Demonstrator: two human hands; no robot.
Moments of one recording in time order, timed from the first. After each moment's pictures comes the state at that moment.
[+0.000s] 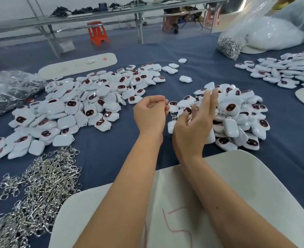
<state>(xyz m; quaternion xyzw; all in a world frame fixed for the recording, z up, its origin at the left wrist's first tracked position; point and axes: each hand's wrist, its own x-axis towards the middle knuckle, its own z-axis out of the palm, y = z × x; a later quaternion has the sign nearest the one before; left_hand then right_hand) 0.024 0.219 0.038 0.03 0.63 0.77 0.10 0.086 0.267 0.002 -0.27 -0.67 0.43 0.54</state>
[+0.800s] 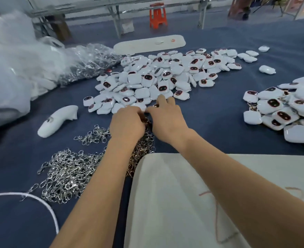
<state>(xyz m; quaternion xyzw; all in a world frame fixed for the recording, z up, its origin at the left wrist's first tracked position) -0.026 -0.030 0.022 0.08 0.98 0.16 -0.03 -0.007 0.099 0.007 0.02 -0.99 0.07 0.10</state>
